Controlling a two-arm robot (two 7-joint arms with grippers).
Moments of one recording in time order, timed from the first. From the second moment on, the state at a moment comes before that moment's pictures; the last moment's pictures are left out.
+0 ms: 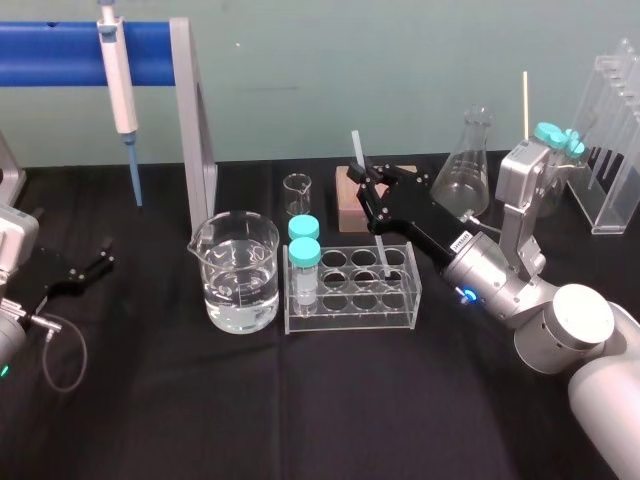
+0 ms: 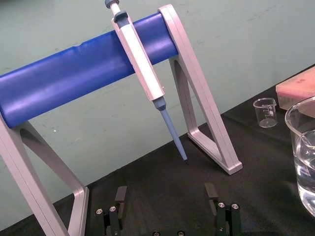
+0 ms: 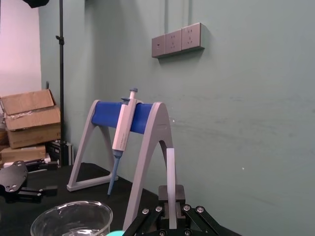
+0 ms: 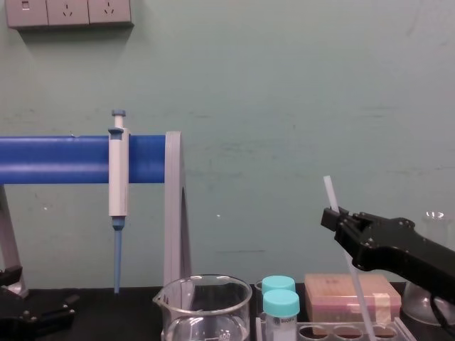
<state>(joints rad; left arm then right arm) -0.20 0.60 0.45 -1.41 -0.25 -0.12 0.03 0.41 0.24 -0.29 -1.03 0.44 -0.45 0.67</state>
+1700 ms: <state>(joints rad) -0.20 0.60 0.45 -1.41 -0.25 -0.12 0.03 0.40 0.25 -0.29 -1.02 0.43 -0.42 0.63</state>
